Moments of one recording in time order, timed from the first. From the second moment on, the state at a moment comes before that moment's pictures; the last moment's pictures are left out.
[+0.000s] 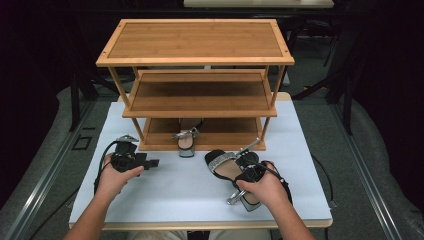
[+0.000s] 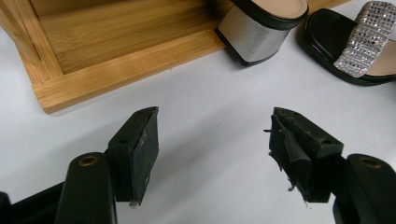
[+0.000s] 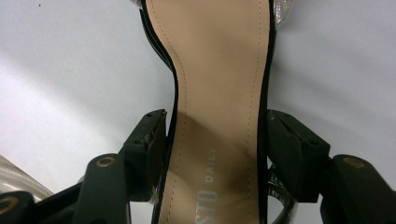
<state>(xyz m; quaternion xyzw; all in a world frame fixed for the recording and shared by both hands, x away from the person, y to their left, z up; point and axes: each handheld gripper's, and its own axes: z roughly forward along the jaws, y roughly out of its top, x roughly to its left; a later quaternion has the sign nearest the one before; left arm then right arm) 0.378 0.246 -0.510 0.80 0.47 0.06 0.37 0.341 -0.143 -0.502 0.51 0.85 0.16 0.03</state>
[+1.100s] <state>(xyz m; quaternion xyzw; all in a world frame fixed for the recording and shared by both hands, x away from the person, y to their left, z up) 0.378 0.249 -0.510 0.79 0.48 0.06 0.37 0.344 -0.155 -0.483 0.52 0.83 0.21 0.05</state>
